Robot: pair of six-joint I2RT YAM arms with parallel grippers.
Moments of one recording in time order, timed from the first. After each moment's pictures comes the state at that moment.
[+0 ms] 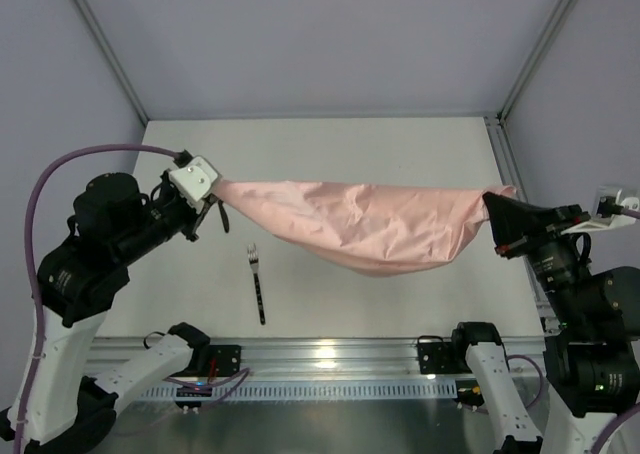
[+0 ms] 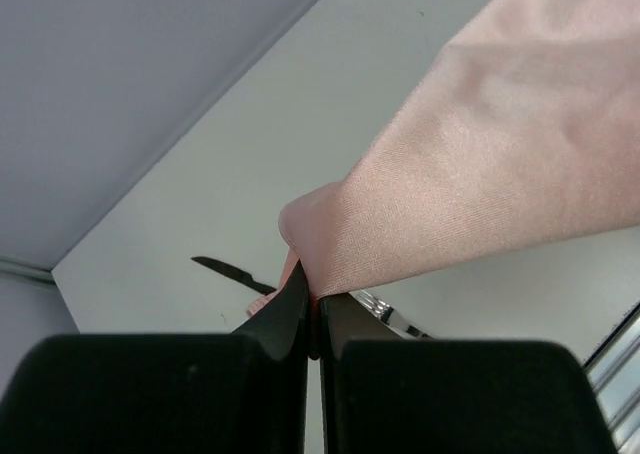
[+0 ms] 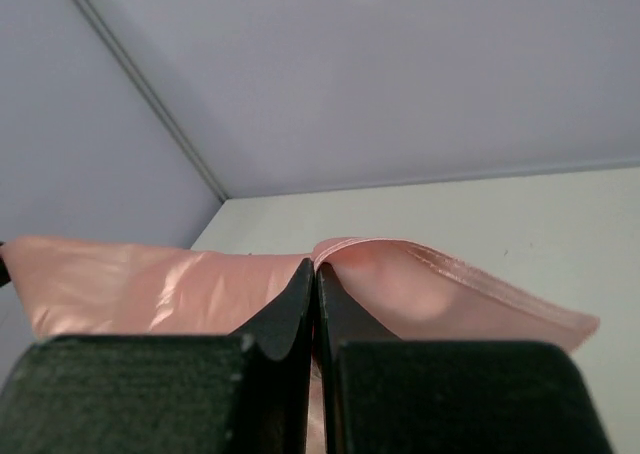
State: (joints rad) left arm -0.51 0.89 1.53 -0.97 0.13 0.39; right arm -0.04 0.52 1.36 -0.67 -0.30 0.45
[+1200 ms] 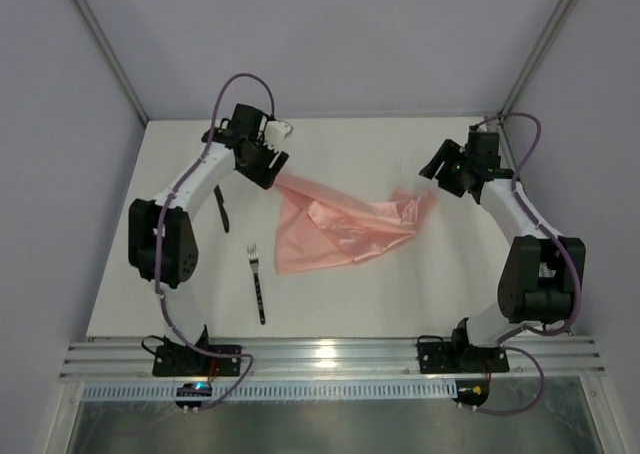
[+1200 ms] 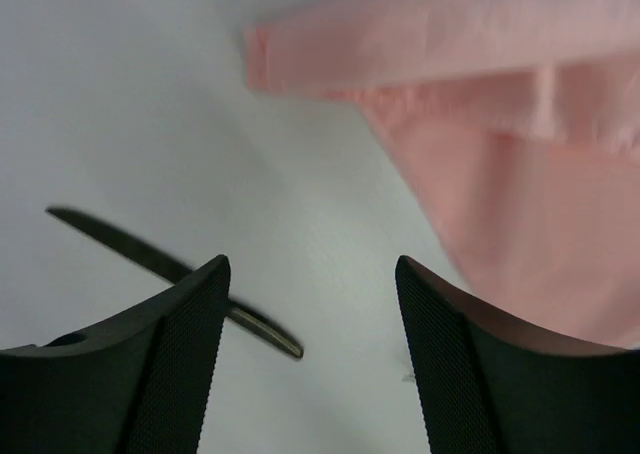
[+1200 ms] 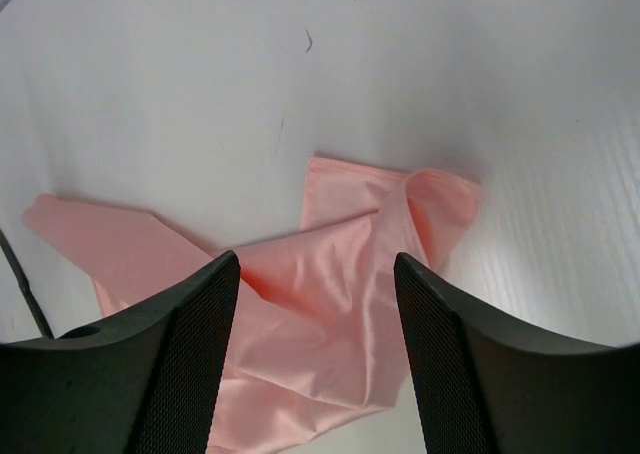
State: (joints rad) left arm -0.33 2.00 1.81 -0.78 0.08 0.30; right arm -0.05 1.57 1.12 -0.28 -0.21 0.53
